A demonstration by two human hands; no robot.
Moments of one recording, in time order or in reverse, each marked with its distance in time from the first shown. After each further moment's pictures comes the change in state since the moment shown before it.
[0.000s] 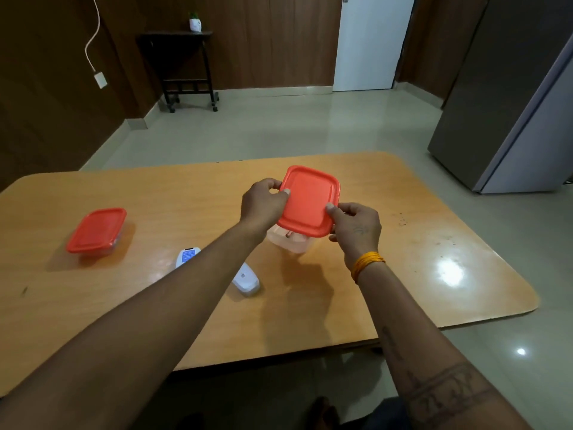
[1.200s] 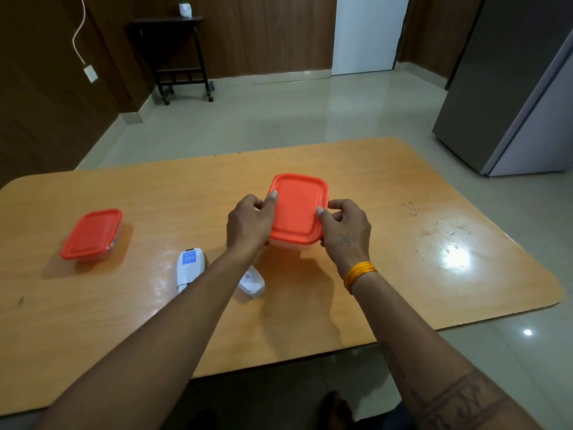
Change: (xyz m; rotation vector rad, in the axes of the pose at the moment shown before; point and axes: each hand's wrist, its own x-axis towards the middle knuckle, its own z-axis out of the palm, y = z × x) left_hand -0.002 -0.058 -0.004 0.052 0.077 -0.031; right_hand -0.012 0.021 0.027 -0.114 -0.034 -0.147
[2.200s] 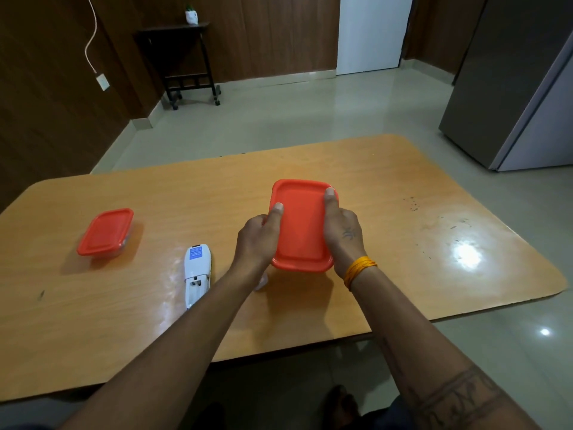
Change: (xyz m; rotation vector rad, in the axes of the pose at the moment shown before) left_hand -0.052 0.001 -0.003 -0.130 -0.107 -0.042; right_hand -0.009 -0.007 -0.001 0.070 -0.138 0.237
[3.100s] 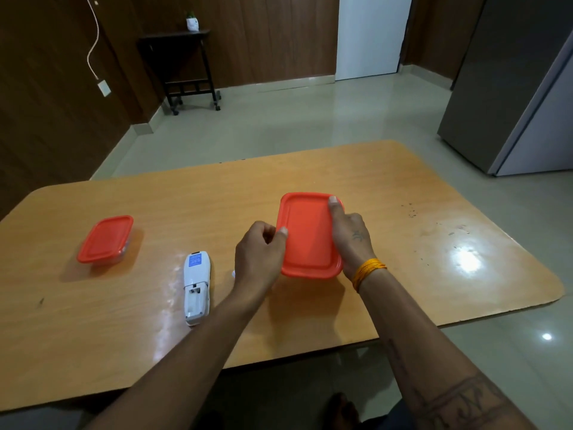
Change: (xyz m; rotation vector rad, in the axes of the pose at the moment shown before) left_hand -0.025 0.007 0.003 0.114 0.123 0.078; right_hand 0.023 0.009 -0.011 -0.005 0.015 0.073
